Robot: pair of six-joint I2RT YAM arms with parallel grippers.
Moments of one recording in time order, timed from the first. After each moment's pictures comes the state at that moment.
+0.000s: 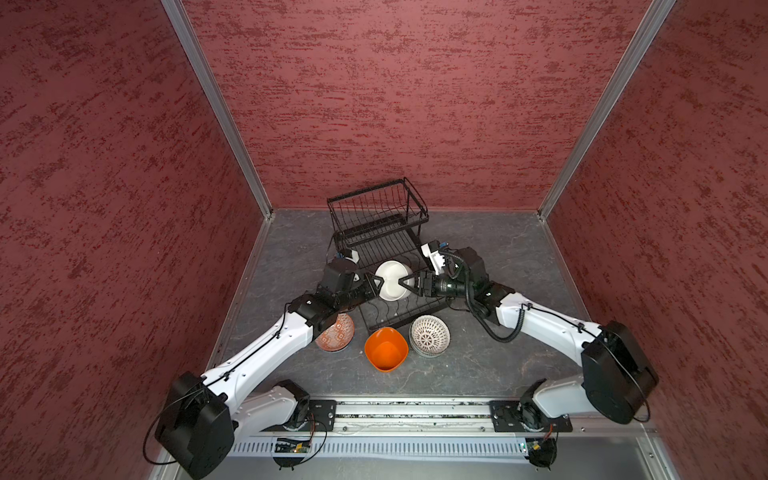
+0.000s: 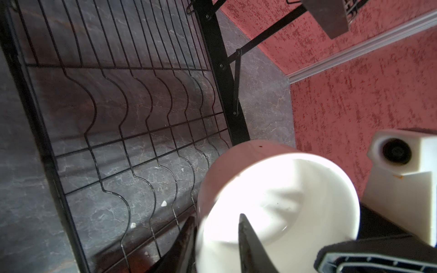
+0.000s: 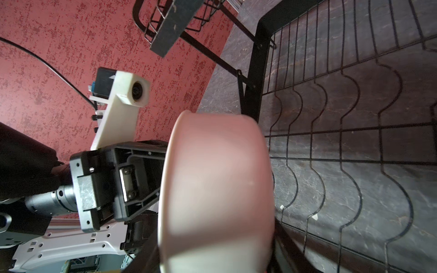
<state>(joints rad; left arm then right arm) -0.55 1.12 0.77 -0.22 0.13 -0.90 0.63 1.43 0.87 0.16 -0.56 0.74</state>
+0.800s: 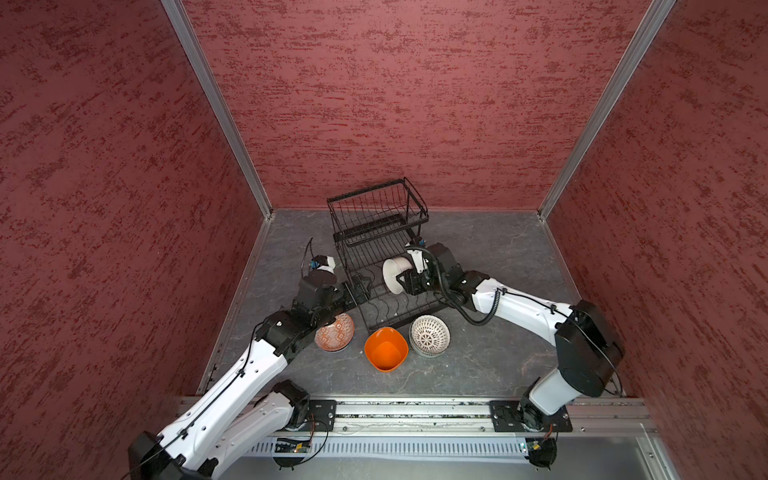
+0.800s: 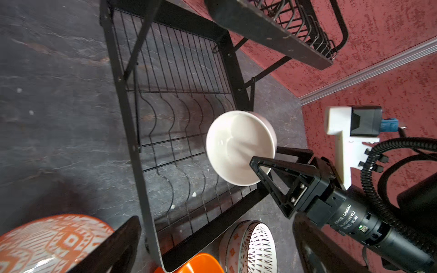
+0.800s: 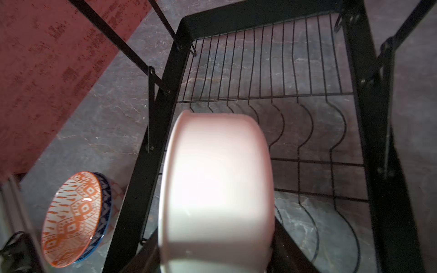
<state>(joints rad) -0.53 0.82 0.77 -0.52 -0.04 -0.86 0.74 1.63 1.12 -0.15 -0.05 0.30</state>
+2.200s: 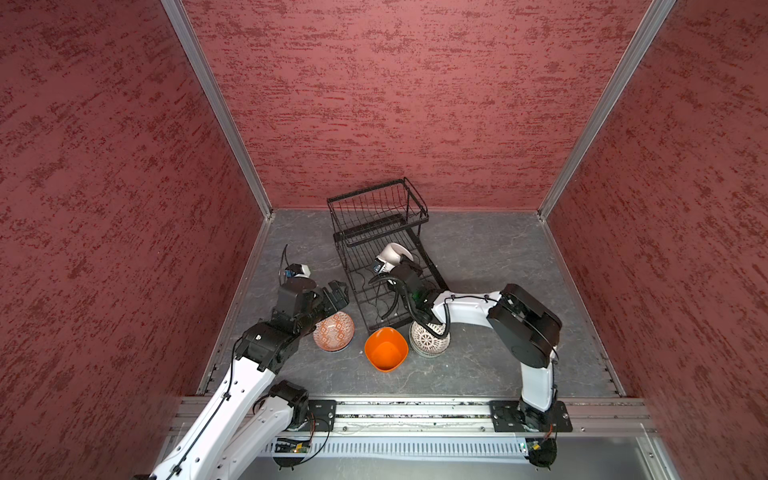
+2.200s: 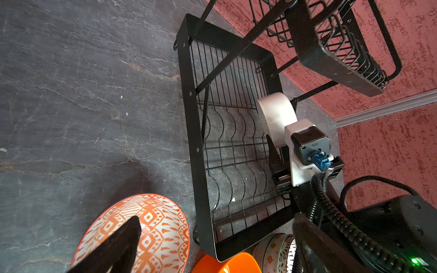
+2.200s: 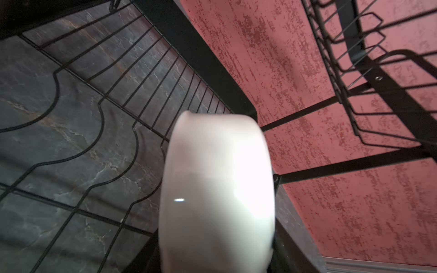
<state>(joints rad) -0.38 0.71 0.75 -0.68 -0.06 -0.81 0.88 1.97 1.14 0.41 0.64 -0.64</state>
